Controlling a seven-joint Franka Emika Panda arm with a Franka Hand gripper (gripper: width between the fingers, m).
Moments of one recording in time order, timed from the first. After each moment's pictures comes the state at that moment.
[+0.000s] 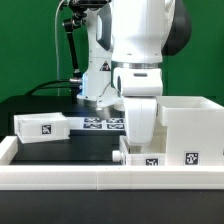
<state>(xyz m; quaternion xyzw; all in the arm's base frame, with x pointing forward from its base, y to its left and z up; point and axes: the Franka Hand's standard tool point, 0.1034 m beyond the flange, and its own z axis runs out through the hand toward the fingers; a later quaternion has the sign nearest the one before) 0.550 0.017 0.017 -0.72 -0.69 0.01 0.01</state>
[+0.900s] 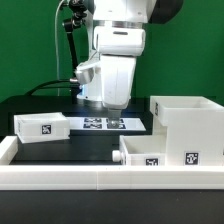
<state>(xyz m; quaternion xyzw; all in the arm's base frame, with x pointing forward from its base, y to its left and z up) 0.562 -0.021 0.076 -0.74 -0.68 0.02 -0.01</state>
